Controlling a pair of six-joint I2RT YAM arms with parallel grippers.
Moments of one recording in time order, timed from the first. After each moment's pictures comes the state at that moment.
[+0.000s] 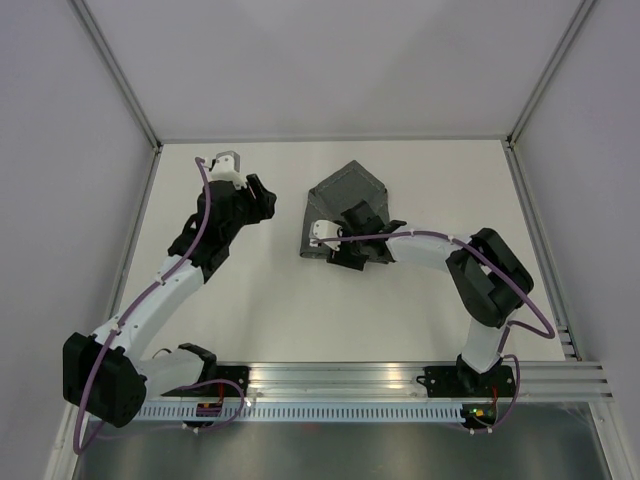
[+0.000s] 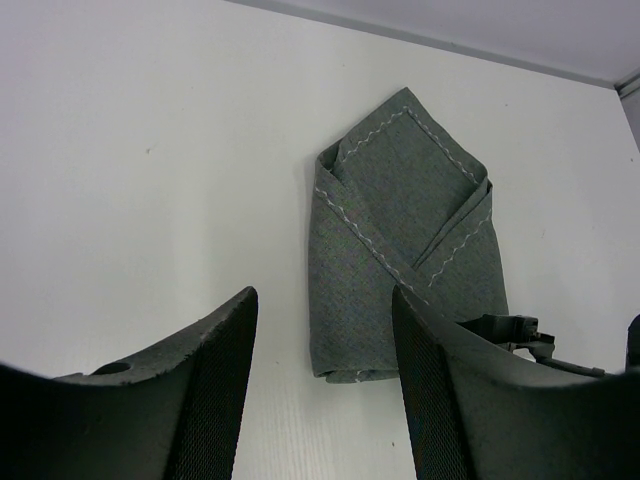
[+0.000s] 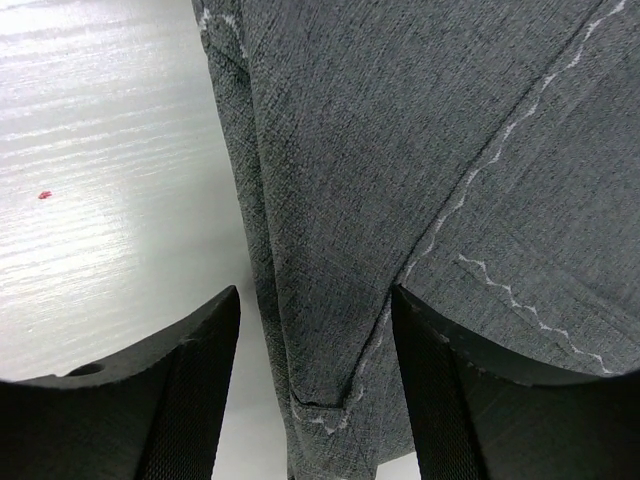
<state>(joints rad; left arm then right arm) -0.40 1.15 0.90 -0.07 -0.15 -0.43 0.68 1.82 1.09 -0.21 -0.12 -0.74</state>
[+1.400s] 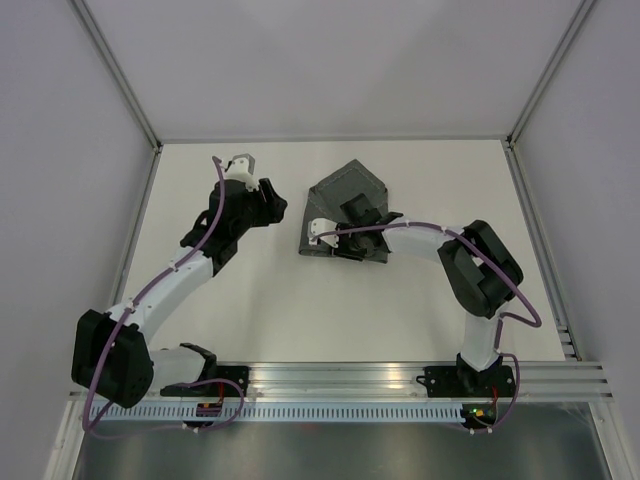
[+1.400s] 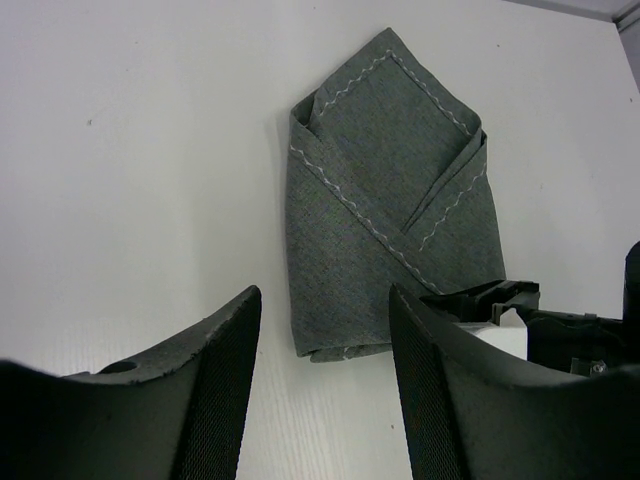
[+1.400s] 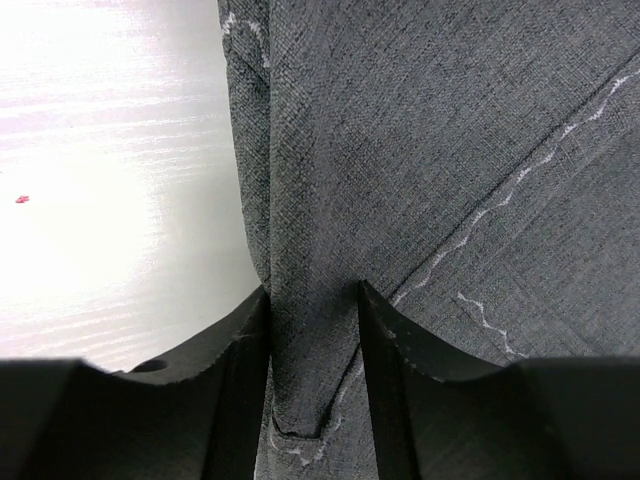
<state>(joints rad) -0.40 1.25 0.89 -0.02 -0.04 -0.42 0.65 1.90 1.16 -0.25 -0.21 -0.85</state>
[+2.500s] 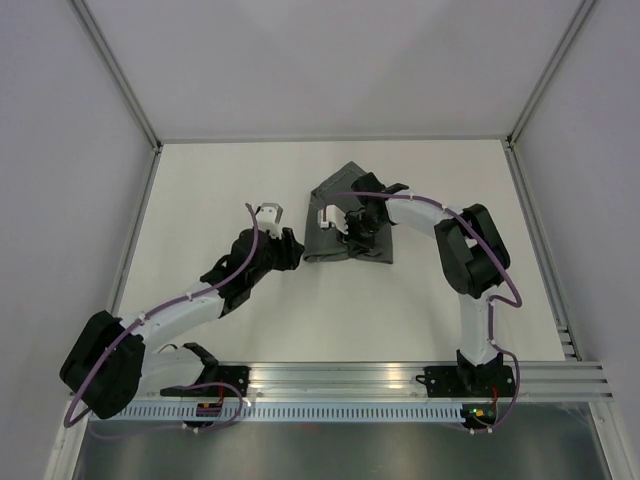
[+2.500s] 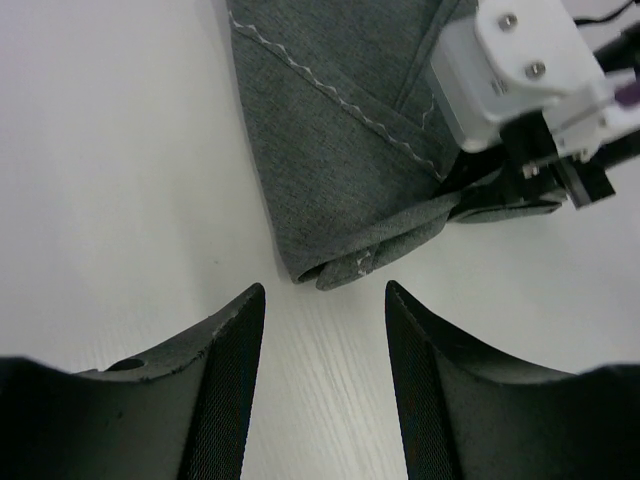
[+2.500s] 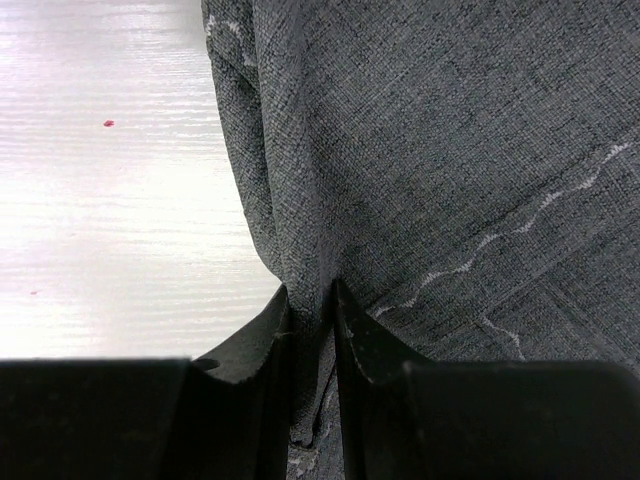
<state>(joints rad) -0.60 1.19 0.56 0.22 -0.12 -0.38 0.51 2.05 1.43 -0.67 -0.52 -0.95</state>
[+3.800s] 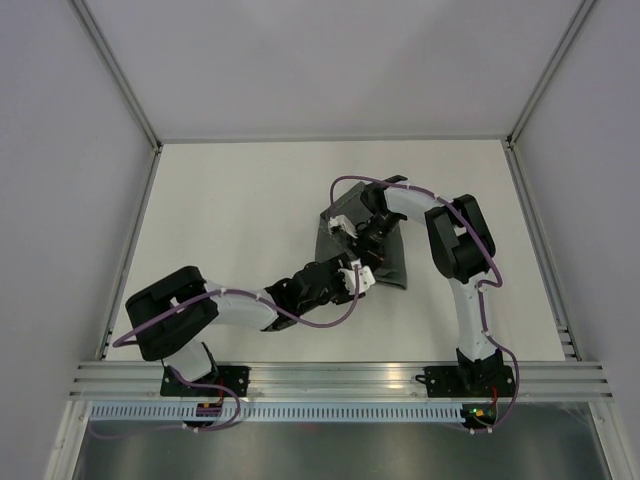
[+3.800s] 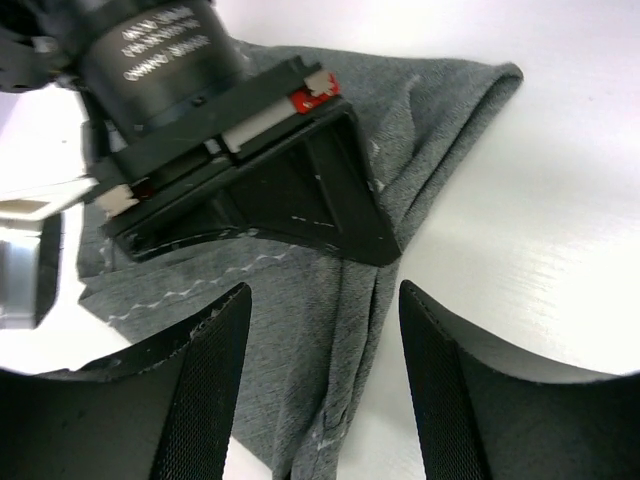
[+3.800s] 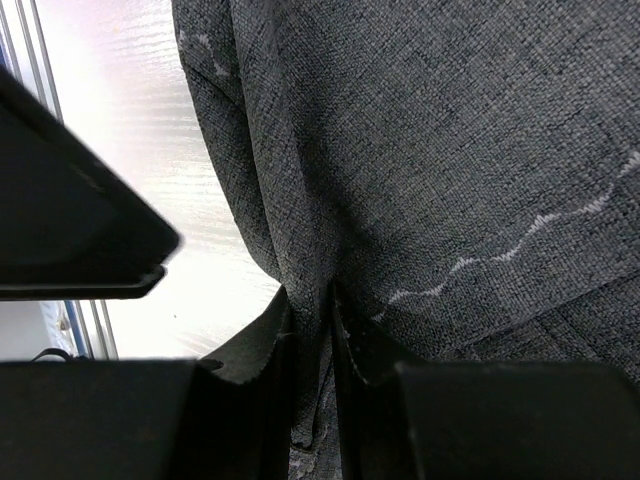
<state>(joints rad) -1.05 1.60 0.58 0.69 -0.13 0.44 0.44 2.23 1.62 -1.20 -0.74 -1.00</state>
